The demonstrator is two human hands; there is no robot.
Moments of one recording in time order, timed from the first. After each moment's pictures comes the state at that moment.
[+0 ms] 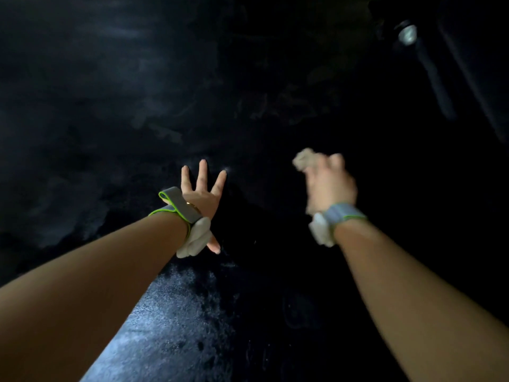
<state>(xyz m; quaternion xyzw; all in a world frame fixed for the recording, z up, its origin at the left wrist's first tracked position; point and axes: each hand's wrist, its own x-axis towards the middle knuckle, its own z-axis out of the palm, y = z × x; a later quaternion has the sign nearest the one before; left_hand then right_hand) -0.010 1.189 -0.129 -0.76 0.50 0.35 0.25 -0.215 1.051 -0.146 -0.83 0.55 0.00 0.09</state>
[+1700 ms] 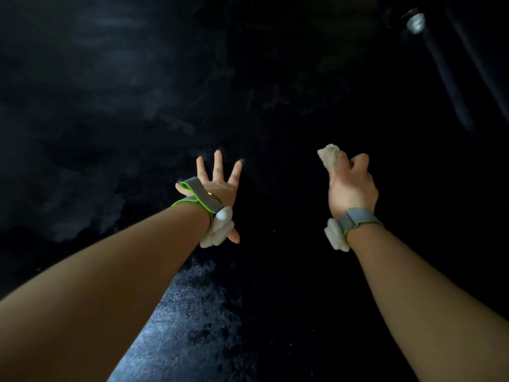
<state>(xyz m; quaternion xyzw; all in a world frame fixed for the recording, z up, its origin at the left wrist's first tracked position) -0.007 1.193 -0.128 -0.75 0.51 0.37 0.22 -0.223 1.086 -0.151 -0.78 0.63 -0.01 0.05</state>
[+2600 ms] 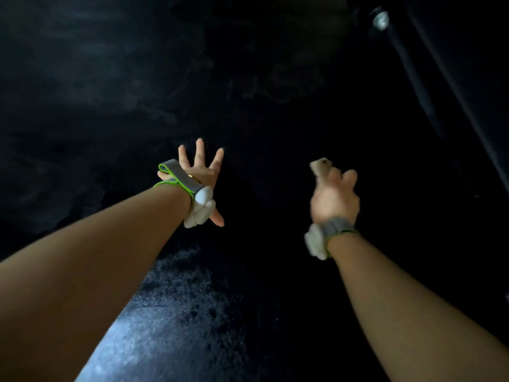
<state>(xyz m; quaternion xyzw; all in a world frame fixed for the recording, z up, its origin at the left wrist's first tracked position) -0.006 1.199 -0.124 -0.75 0.52 0.35 0.19 -0.249 1.138 -0.140 -0.74 0.67 -0.02 0.06</state>
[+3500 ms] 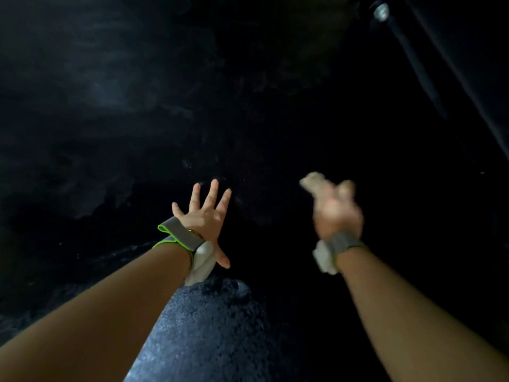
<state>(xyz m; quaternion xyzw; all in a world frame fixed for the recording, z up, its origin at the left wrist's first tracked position) -0.039 1.303 -0.119 -0.73 0.55 0.33 0.24 -0.260 1.203 -0.137 -0.78 0.61 -0.01 0.09</state>
